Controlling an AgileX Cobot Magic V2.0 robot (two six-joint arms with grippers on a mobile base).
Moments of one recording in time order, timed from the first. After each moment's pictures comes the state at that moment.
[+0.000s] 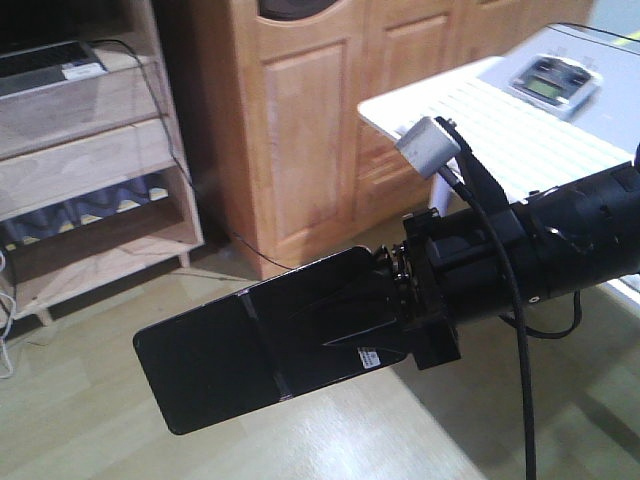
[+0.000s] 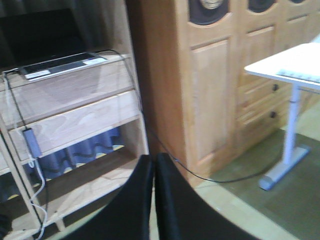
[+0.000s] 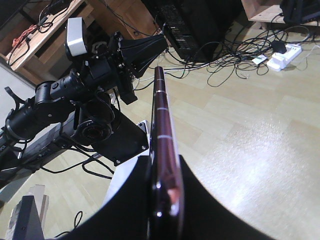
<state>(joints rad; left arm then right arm) -0.01 -0.02 0.03 0.06 0.19 0.04 0.36 1.36 -1.04 1.21 1.21 -1.03</state>
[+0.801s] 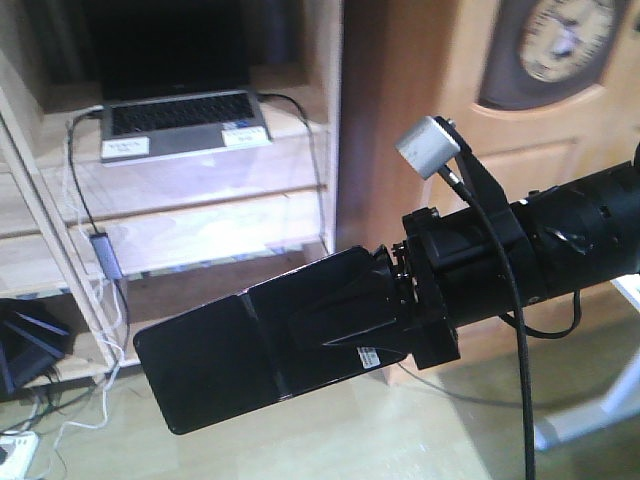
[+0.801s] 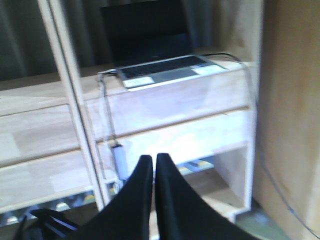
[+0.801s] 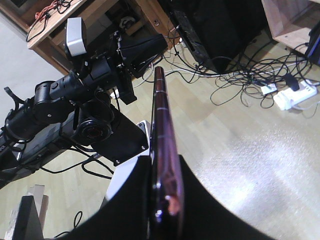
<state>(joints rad) -0.01 -0.02 0.03 0.06 0.19 0.04 0.36 1.36 -1.04 1.21 1.21 -1.03</state>
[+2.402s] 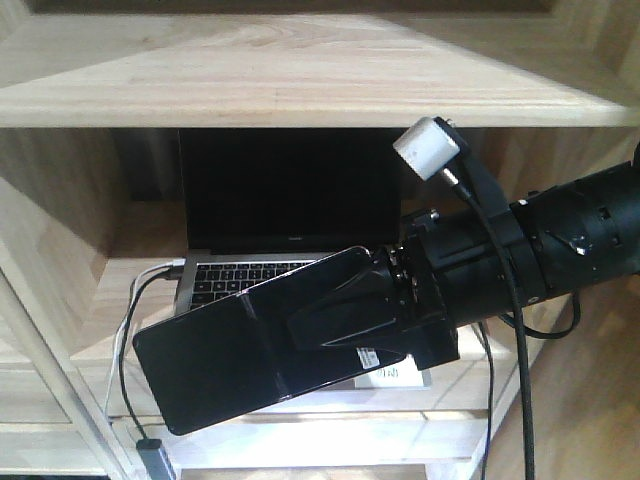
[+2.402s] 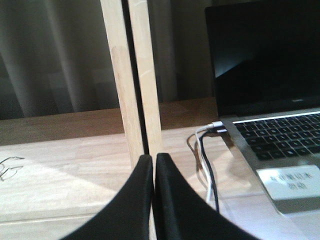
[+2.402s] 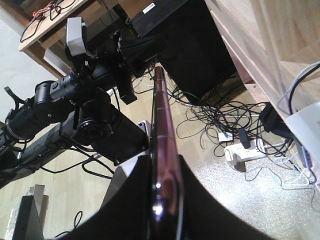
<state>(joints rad) -0.01 -0.02 0.03 0.06 0.19 0.04 0.36 1.36 -1.04 1.21 1.21 -1.03</state>
